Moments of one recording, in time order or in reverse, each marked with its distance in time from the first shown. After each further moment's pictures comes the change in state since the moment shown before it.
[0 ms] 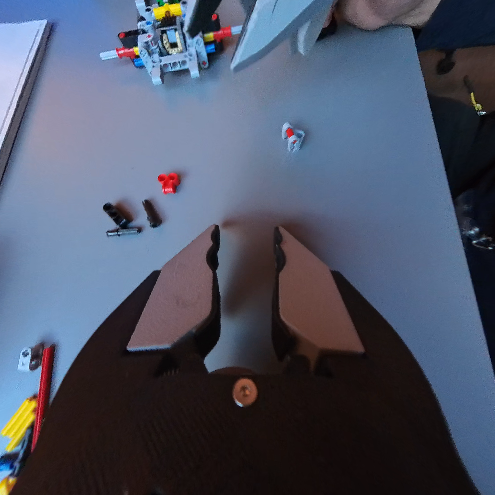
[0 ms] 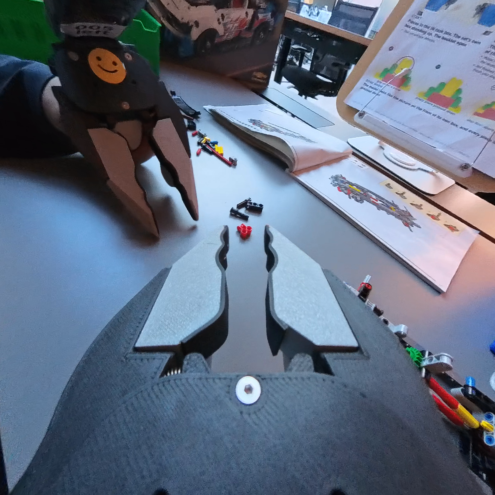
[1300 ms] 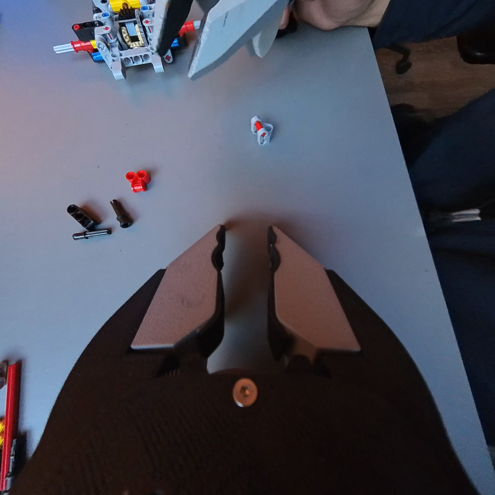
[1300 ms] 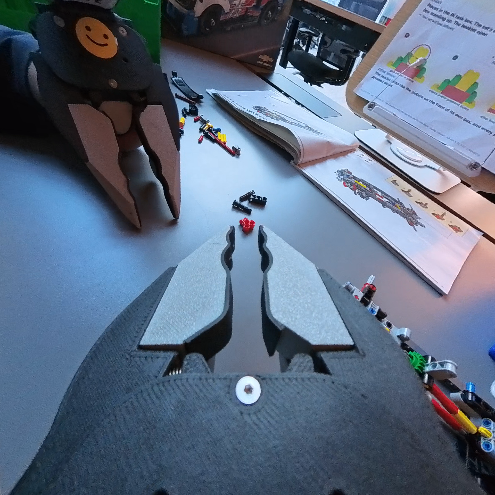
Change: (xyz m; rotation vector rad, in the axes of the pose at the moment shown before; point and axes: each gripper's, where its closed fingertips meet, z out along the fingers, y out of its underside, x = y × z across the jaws) left arm 0.019 0.004 -0.003 0.001 0.103 0.014; right arm -0.005 0.007 0.006 -0.046 -0.008 -0.036
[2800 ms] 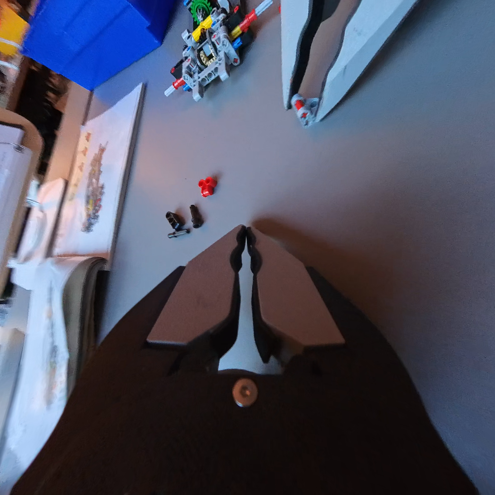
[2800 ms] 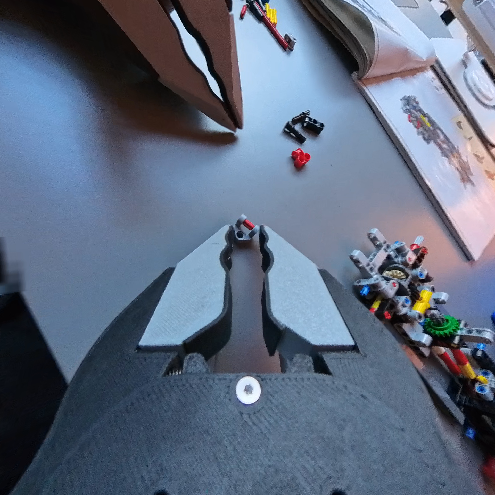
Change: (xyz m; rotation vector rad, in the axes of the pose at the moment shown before) left arm -0.038 0.000 -0.002 -0.054 -0.484 0.302; right arm -0.043 0.052 -0.007 -0.341 -0.025 -0.133
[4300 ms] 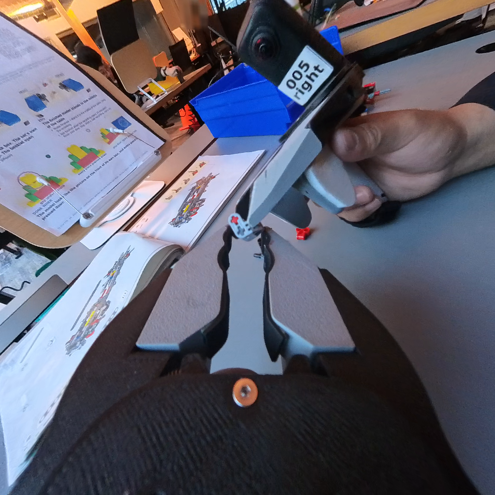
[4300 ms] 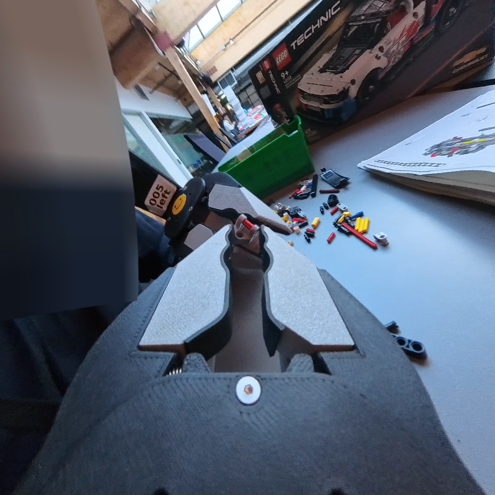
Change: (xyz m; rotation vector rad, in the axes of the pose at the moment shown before) left arm -0.084 -0.019 -0.047 0.284 -0.290 -0.335; right arm 0.025 -0.164 0.038 0.631 -0.861 0.645
